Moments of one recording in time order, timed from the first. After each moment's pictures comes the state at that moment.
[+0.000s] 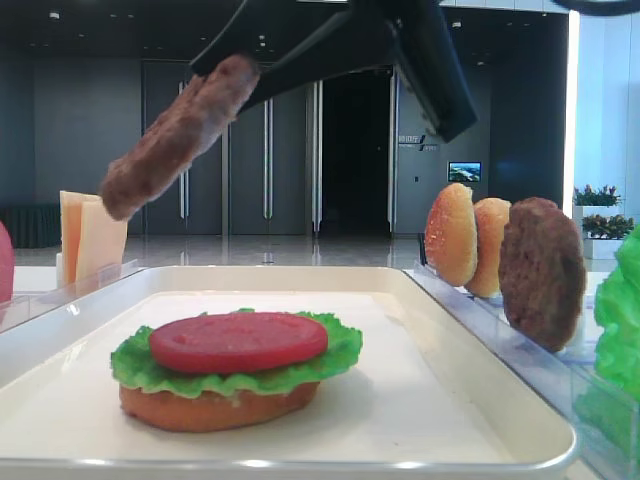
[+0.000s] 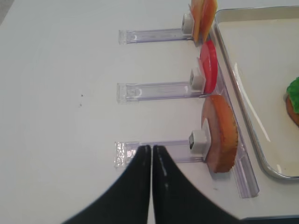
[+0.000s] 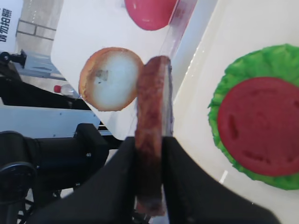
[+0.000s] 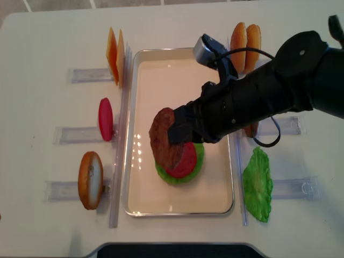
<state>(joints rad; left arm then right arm) 0.00 -0.02 -0.47 0.03 1.11 0.02 0.62 1.61 -0.94 1.30 0.76 -0.70</state>
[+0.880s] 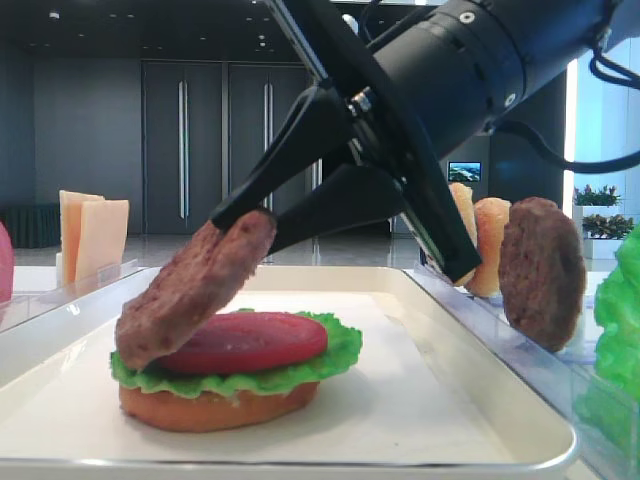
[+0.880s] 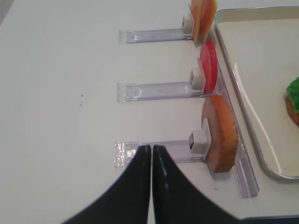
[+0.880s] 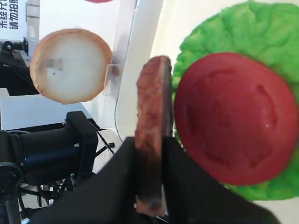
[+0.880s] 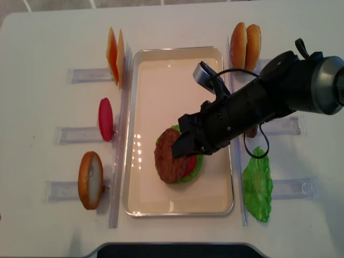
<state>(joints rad) 0.00 -0.02 -0.47 0.03 1.11 0.02 0.53 1.83 -0.94 1.41 0.88 -0.84</state>
